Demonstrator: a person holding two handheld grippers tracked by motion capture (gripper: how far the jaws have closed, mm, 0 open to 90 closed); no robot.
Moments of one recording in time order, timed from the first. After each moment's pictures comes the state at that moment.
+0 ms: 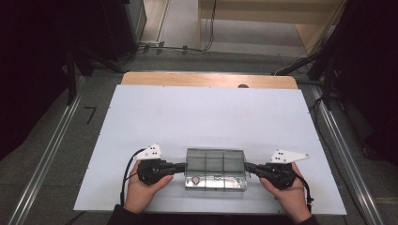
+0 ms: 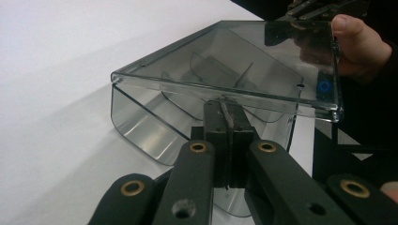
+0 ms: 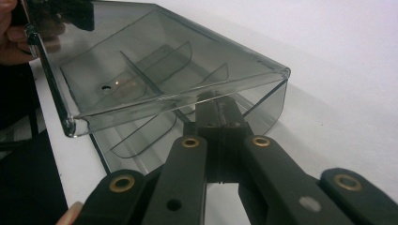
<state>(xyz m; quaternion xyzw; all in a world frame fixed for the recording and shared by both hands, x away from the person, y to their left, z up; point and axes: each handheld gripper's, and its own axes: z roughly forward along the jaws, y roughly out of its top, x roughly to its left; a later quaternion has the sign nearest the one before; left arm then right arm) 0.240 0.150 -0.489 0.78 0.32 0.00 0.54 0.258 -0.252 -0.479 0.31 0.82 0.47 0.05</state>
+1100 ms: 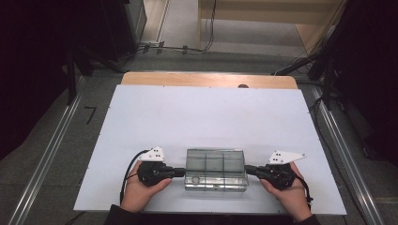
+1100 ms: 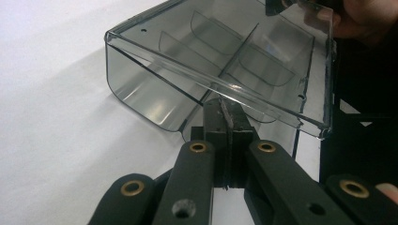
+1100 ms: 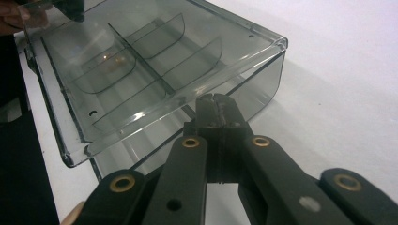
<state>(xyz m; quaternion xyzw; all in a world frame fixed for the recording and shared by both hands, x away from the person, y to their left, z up) 0.242 0.150 -0.497 0.82 0.31 -0.02 0.49 0.262 -0.255 -0.488 0.30 0.84 0.44 0.05</state>
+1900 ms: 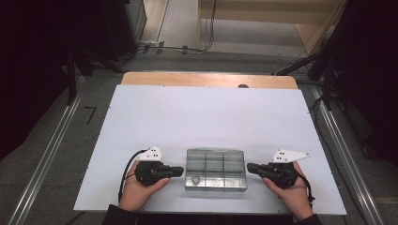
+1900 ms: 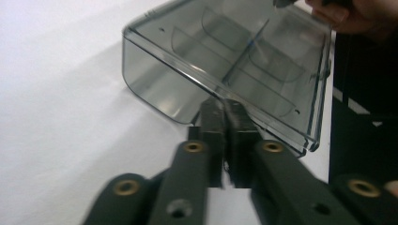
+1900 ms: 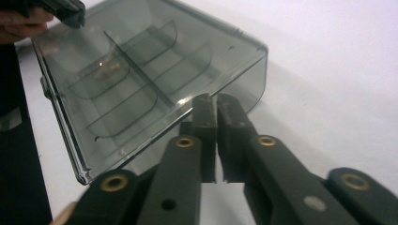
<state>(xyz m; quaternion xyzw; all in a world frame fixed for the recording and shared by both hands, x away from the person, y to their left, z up) 0.241 0.160 -0.497 0.81 0.32 0.00 0.50 0.266 -0.265 -0.488 0.31 0.83 0.46 0.05</state>
